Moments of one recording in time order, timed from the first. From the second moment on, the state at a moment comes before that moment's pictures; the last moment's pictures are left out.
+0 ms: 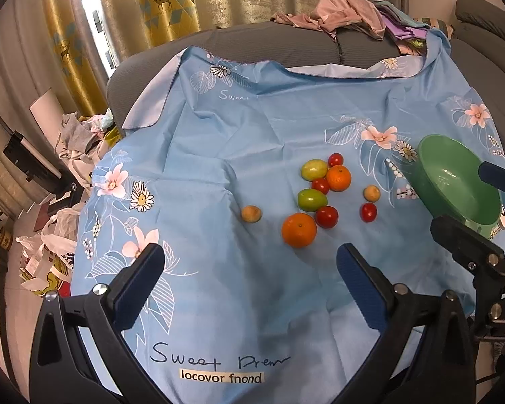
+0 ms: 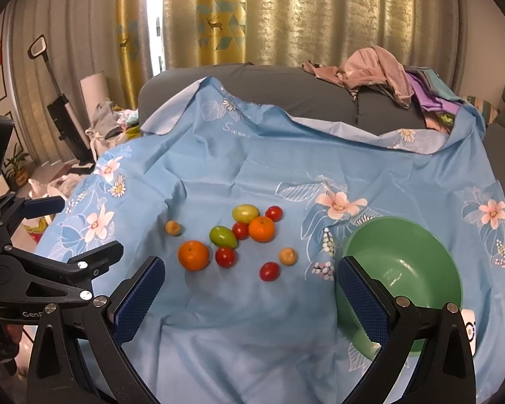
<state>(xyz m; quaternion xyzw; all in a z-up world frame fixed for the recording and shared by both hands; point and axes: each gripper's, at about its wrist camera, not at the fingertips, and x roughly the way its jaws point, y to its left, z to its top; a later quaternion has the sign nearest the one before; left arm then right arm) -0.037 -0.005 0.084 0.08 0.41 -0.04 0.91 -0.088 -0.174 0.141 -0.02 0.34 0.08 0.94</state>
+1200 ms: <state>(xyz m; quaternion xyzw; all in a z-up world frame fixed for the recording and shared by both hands) 0.026 -0.010 -0.019 0.01 0.48 -0.13 0.87 -0.018 -0.193 0.058 0.09 0.42 0.17 0.89</state>
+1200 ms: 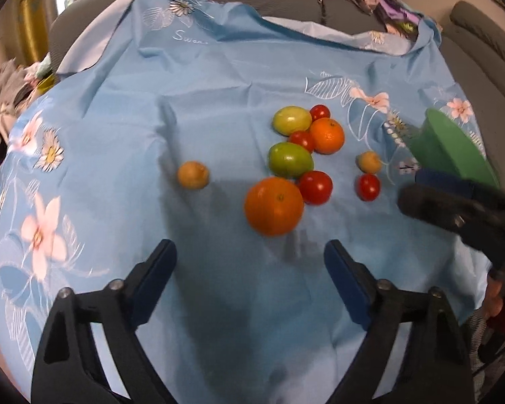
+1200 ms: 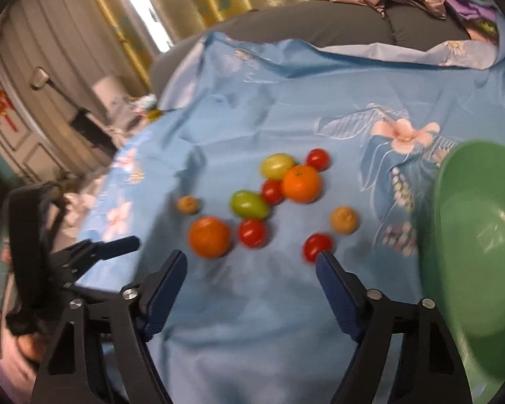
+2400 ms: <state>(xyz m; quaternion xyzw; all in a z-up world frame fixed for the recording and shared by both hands) 0.063 -0.020 -0.033 0.00 0.49 -0.18 0.85 0.080 -0.194 0.030 0.07 0.47 0.14 0.87</state>
